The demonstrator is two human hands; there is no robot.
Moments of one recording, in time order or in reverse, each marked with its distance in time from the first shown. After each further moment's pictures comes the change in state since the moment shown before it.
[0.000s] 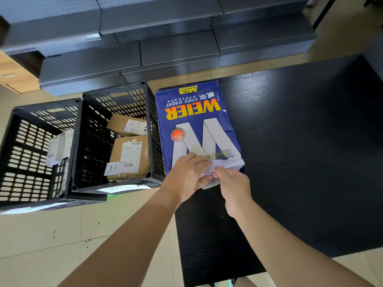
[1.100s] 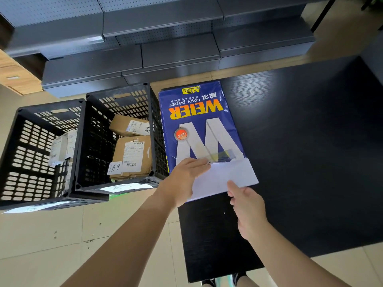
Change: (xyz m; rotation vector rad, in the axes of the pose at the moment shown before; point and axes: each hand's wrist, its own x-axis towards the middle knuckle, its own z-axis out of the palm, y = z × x) left_hand -0.025 -0.001 -0.011 -0.148 -0.105 -0.078; right_hand -0.029 0.031 -0.035 -0.029 0.081 0.006
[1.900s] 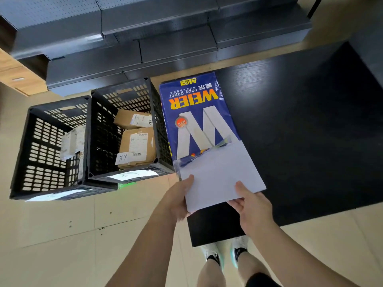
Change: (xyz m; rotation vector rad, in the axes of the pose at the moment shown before) left_hand -0.072 0.063 0.001 -1.710 0.054 -1.204; right_hand -0.049 0.030 -0.041 0.526 -0.078 0.118
